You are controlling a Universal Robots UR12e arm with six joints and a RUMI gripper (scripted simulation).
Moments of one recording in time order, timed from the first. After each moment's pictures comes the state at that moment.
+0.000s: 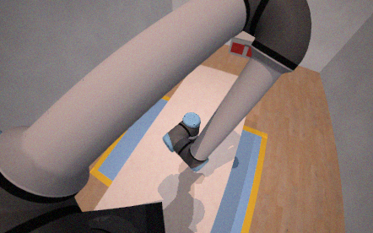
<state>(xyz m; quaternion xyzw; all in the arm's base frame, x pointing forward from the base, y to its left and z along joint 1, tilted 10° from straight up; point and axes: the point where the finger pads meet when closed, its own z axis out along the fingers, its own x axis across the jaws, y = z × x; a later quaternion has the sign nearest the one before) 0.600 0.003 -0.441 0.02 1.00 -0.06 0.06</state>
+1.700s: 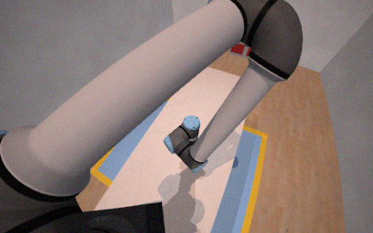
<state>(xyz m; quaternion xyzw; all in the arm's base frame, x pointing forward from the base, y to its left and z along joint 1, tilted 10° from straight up) 0.603 0.000 -0.468 0.02 1.00 -0.06 0.06</state>
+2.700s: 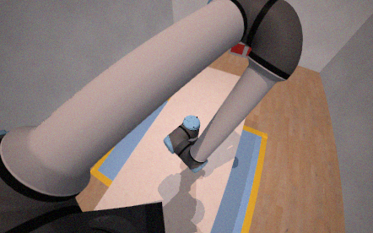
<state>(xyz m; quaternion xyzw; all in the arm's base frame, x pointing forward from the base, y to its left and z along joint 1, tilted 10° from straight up) 0.603 0.000 -0.468 0.02 1.00 -0.06 0.06</state>
